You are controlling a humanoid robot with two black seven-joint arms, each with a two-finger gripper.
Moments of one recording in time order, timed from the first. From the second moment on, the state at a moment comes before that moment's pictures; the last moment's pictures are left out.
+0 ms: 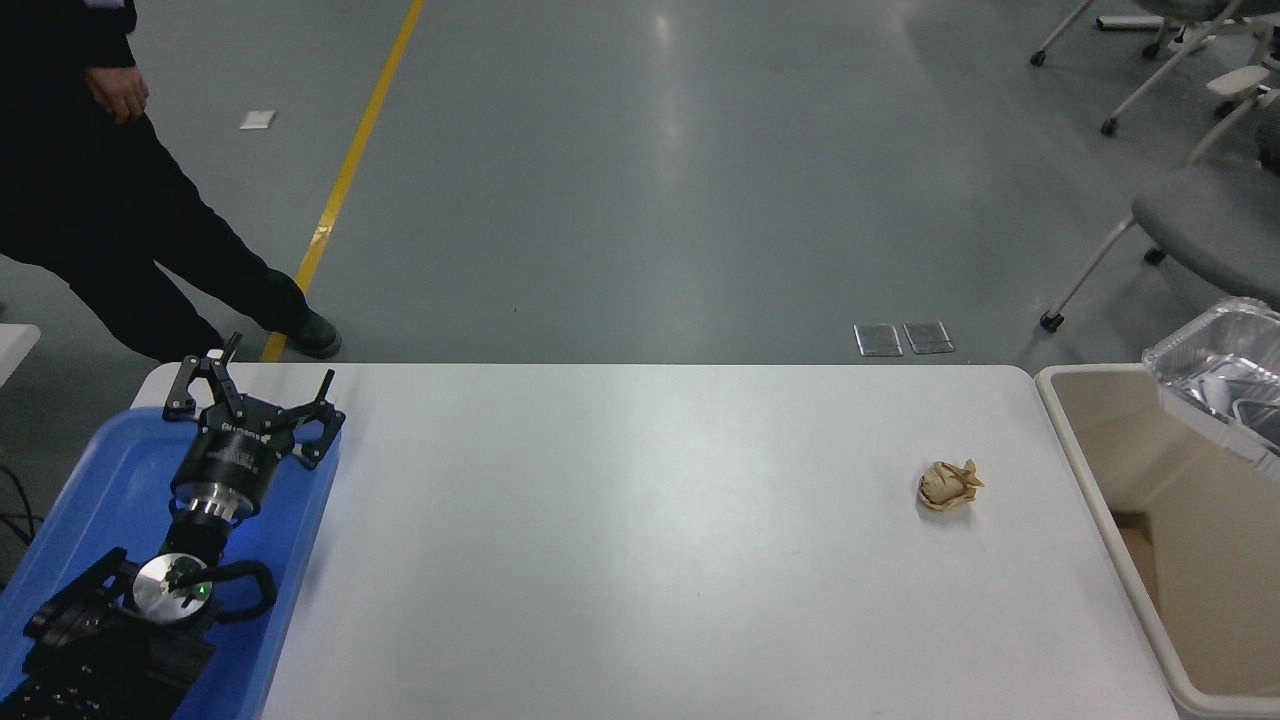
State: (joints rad) left arm -0.53 0.23 -1.14 -0.31 -0.10 -0.79 -0.17; right arm 1.65 -1.00 -1.39 0.93 -0.10 0.51 0.01
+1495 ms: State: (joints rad) left arm -0.53 0.23 -1.14 -0.31 -0.10 -0.79 -0.17; right arm 0.62 -0.61 -0.52 0.14 -0.08 0.08 -0.12
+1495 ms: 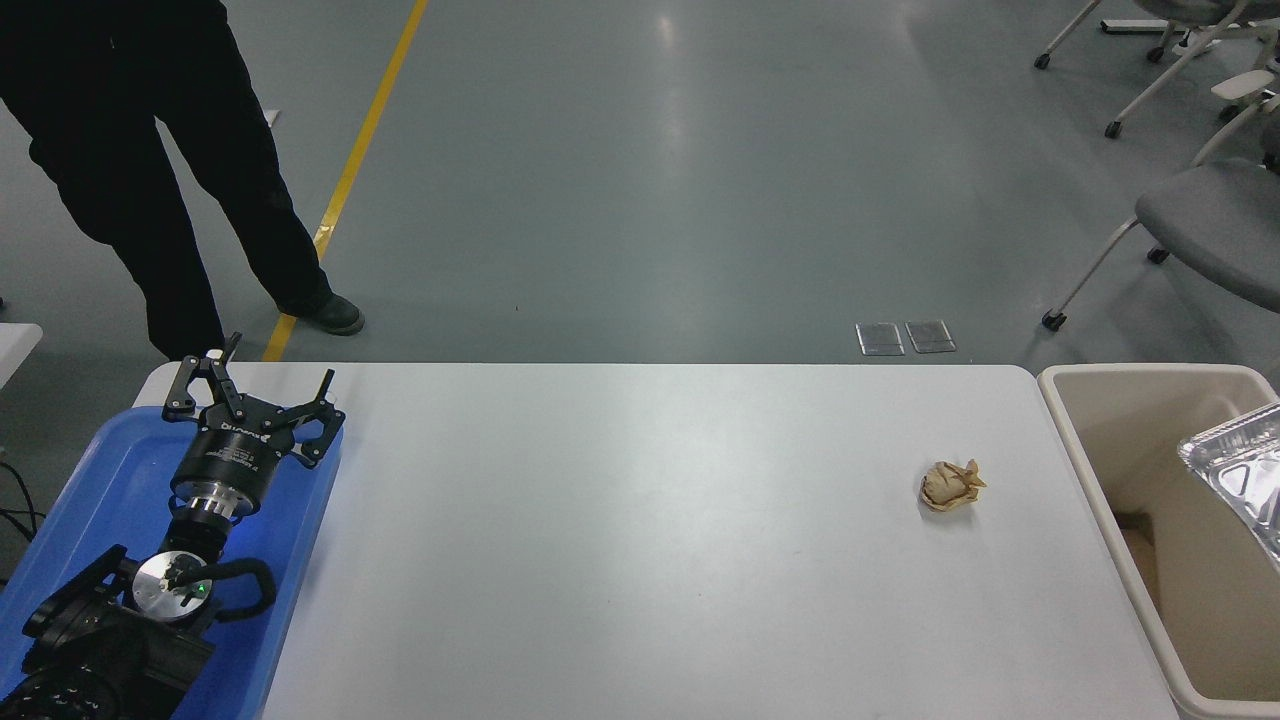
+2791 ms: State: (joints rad) left arm -0.53 0.23 -1.13 -0.31 -0.10 -0.79 -0.16; right arm 1.55 -0.74 -1.20 1.13 -0.07 -0.04 -0.12
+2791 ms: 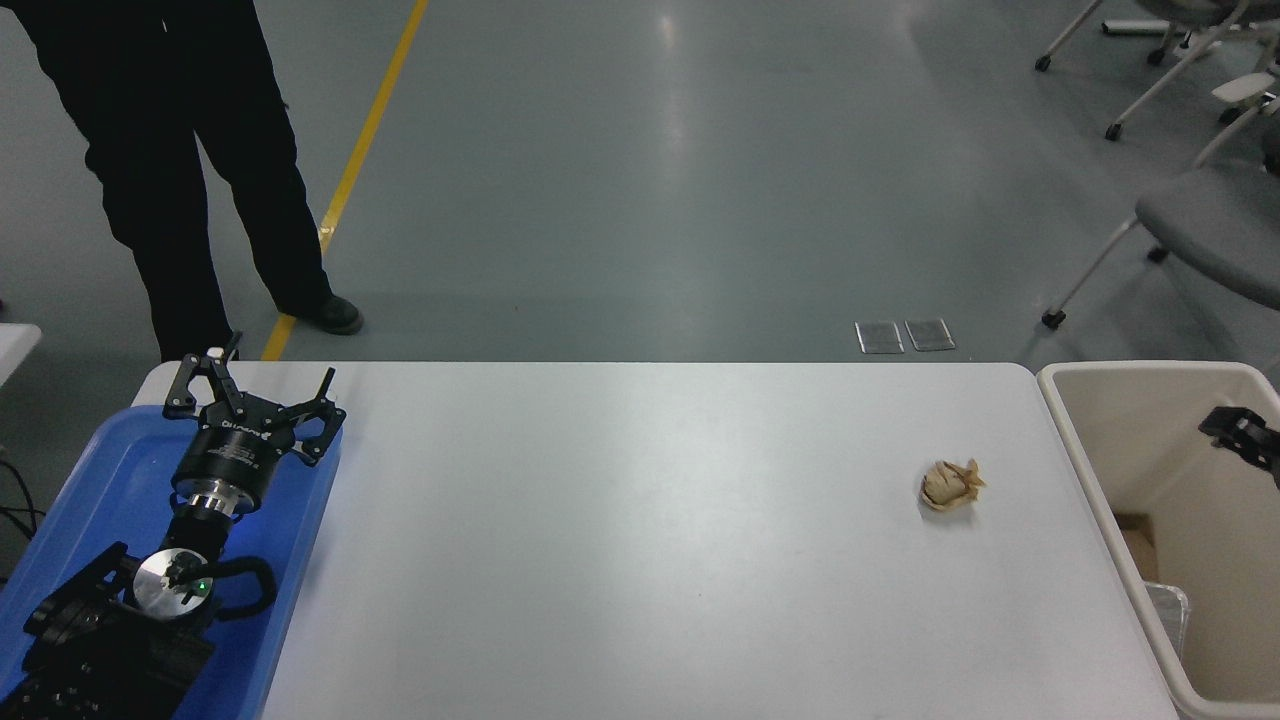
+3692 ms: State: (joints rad) left arm -0.53 0.23 -1.13 -0.31 -0.10 -0.79 -0.16; right arm 2.34 -0.28 -1.26 1.31 0.06 0.76 -0.12
